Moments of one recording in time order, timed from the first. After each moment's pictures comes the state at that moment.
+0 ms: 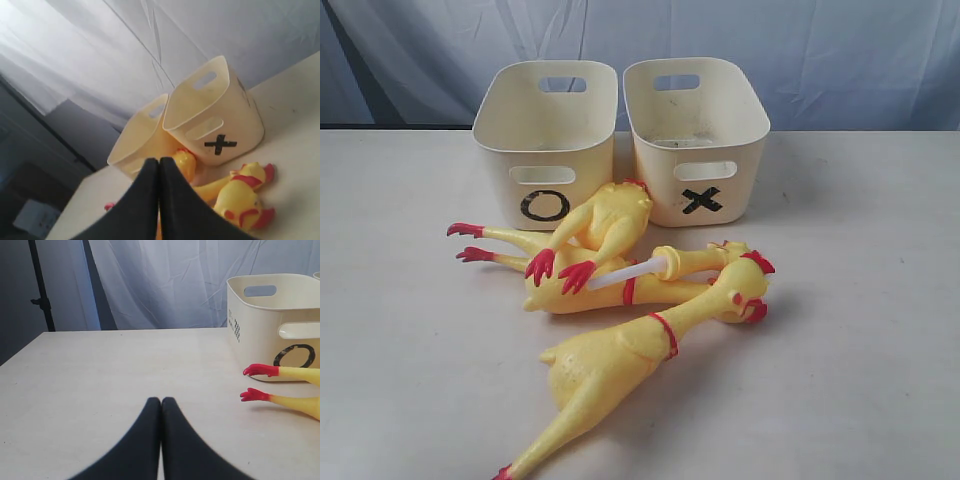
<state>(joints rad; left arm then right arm) 0.06 0.00 0.00 -0.02 0.23 0.06 0.10 0.13 -0.23 0.87 0.37 -0.13</state>
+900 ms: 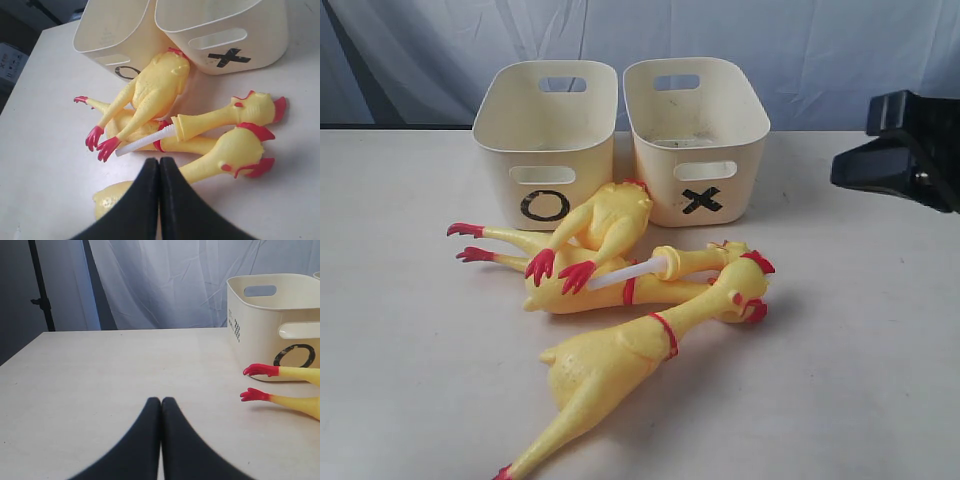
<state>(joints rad) 0.06 0.00 0.00 -0.02 0.23 0.06 0.12 1.05 -0.79 0.87 0.73 -0.43</state>
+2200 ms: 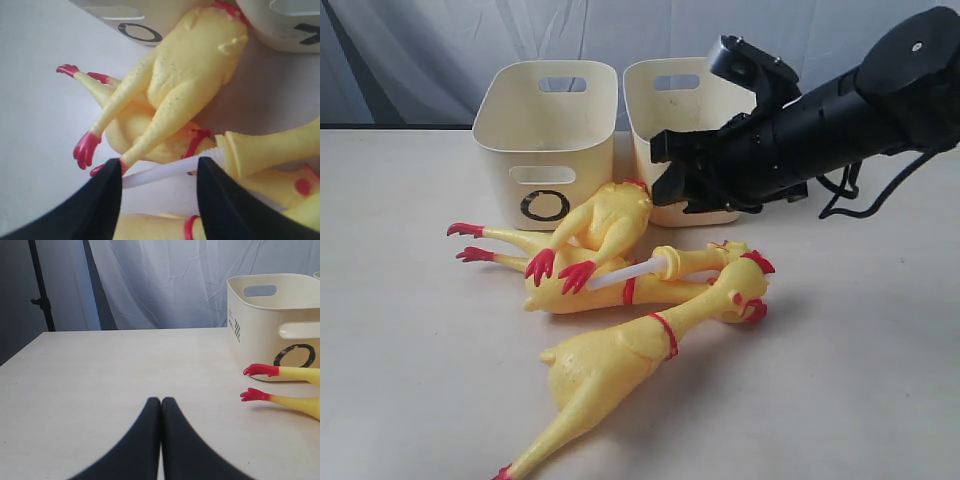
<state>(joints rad) 0.06 0.00 0.00 -0.02 0.23 0.06 0.43 1.65 -1.09 0.88 0.57 -0.41</state>
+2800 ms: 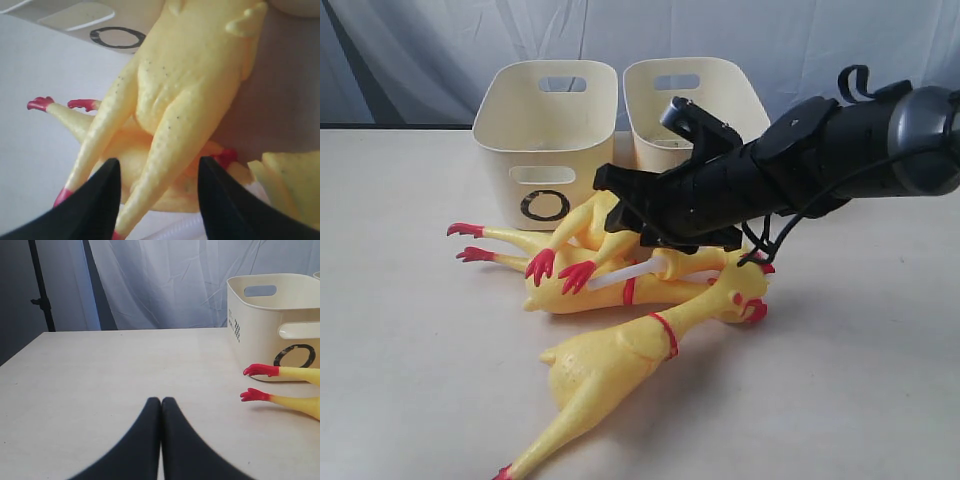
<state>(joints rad) 0.06 0.00 0.00 -0.02 0.23 0.06 0.57 1.85 -1.10 1.13 0.33 -0.40</state>
